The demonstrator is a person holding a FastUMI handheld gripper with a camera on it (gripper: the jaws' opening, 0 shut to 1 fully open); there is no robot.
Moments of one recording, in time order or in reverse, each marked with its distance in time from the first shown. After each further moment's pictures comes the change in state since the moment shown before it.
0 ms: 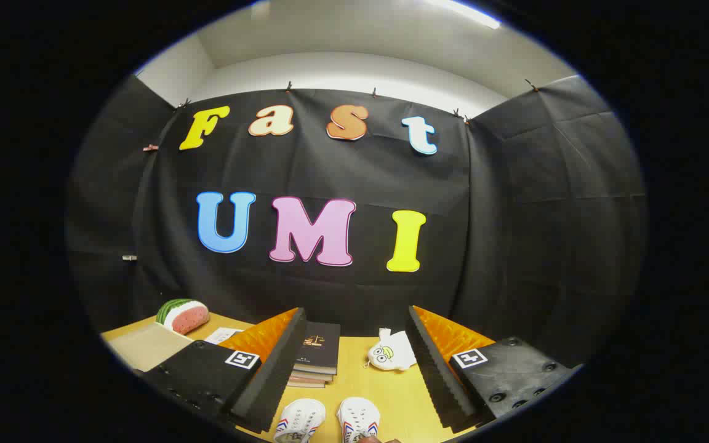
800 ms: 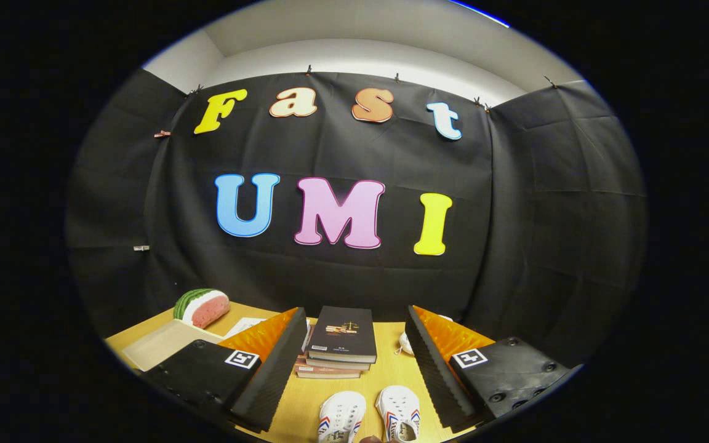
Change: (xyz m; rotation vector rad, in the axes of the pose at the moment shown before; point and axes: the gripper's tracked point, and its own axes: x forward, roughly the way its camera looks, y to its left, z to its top) arm 0.005 0.093 -0.018 0.034 0.088 0.037
